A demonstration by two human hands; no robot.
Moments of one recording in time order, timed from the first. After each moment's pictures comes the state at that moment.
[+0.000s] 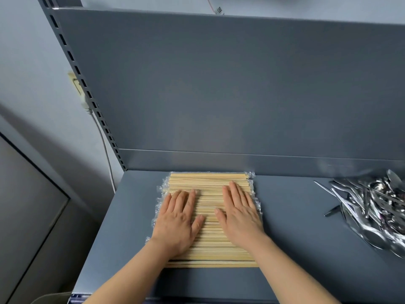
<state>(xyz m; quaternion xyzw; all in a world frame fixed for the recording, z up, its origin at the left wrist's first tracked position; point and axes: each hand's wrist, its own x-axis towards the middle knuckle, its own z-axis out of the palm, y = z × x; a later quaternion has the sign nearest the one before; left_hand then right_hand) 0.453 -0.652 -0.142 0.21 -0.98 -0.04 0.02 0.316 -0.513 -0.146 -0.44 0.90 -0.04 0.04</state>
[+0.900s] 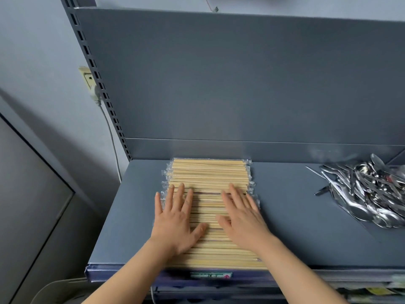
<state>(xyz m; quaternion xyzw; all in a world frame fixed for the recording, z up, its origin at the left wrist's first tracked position) 0.496 -0.626 -0.144 0.25 -0.97 -0.03 -0.02 0.358 -0.468 -0.139 -0.45 0.89 -0.05 0.09</state>
